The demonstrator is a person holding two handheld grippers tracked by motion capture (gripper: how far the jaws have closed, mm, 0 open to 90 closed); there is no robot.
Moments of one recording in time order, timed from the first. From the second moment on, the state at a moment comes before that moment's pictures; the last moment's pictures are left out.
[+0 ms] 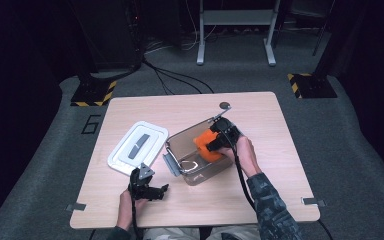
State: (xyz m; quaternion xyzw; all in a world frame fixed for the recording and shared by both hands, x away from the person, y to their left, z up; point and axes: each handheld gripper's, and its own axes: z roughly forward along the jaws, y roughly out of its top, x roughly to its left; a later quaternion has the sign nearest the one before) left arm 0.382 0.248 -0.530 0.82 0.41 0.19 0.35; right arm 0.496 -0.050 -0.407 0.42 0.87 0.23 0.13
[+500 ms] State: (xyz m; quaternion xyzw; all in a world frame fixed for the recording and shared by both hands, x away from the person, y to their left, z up) left arm 0.382 0.248 -0.530 0.82 0.41 0.19 0.35; right arm 0.493 -0.050 -0.401 0.42 0.87 0.22 0.13
